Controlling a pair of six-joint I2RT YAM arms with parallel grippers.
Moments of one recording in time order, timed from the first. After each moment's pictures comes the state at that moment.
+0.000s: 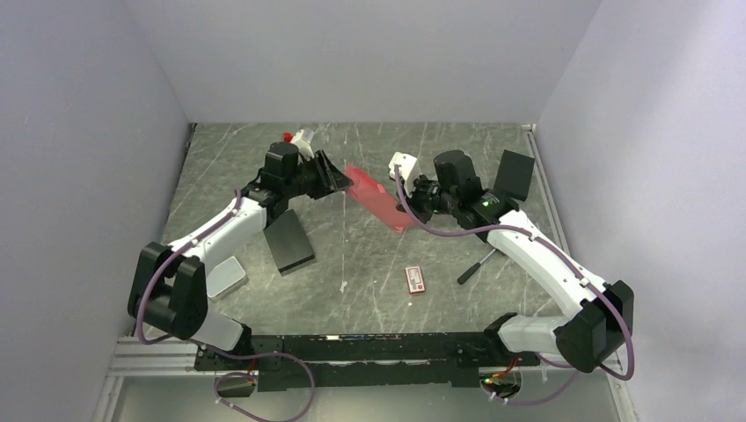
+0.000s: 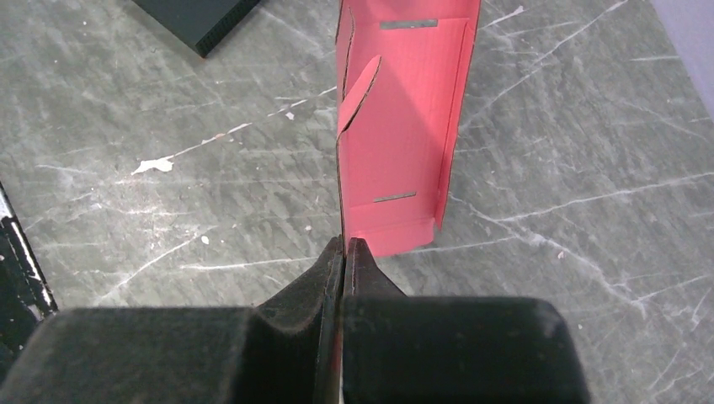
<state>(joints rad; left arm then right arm) -0.40 1.46 1.01 0.01 0.36 -0.78 0.57 1.25 1.12 -0.48 -0.38 -0.43</state>
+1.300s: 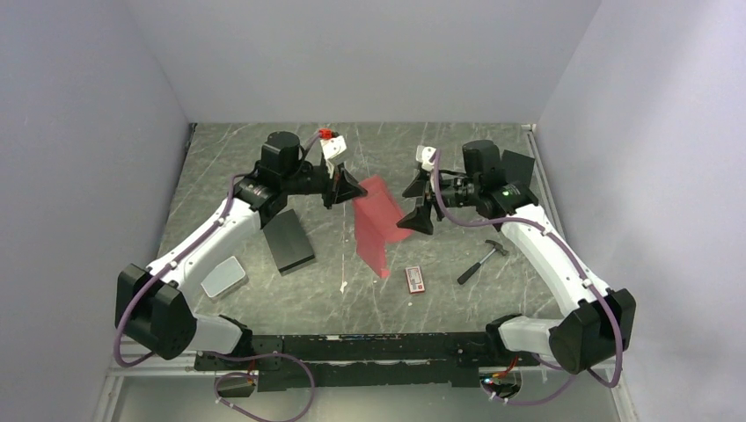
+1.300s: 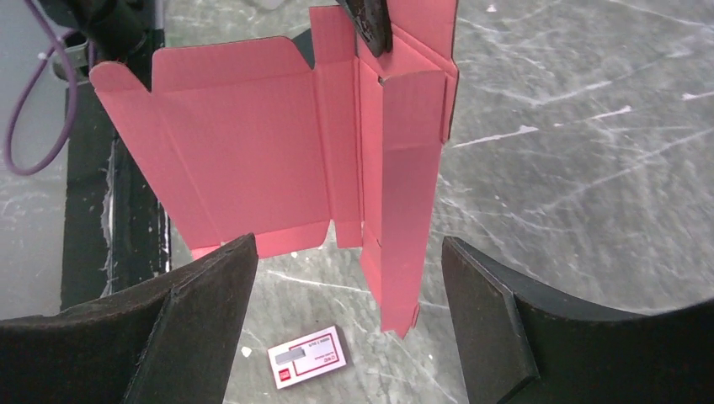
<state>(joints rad) -0.48 1.36 1.15 -0.12 0.81 0.13 0.35 1.24 1.14 -0.53 -0.92 -0.49</state>
